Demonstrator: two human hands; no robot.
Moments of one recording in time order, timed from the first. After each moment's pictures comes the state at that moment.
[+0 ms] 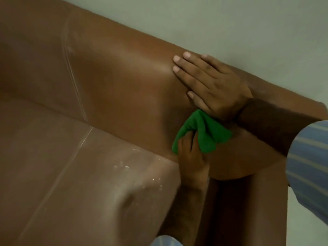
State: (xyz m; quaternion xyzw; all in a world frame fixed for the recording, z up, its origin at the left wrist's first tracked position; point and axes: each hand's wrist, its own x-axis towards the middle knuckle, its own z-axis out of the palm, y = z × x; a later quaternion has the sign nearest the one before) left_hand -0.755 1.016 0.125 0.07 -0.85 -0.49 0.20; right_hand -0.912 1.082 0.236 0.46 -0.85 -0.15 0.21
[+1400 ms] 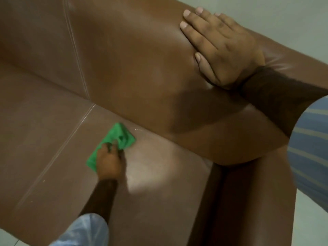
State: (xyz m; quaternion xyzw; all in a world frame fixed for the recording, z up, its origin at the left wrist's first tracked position) left_hand -0.649 0.804 -0.059 0.19 -0.97 -0.14 0.02; right_hand -0.899 1.079 0.224 0.44 -0.85 -0.14 0.26
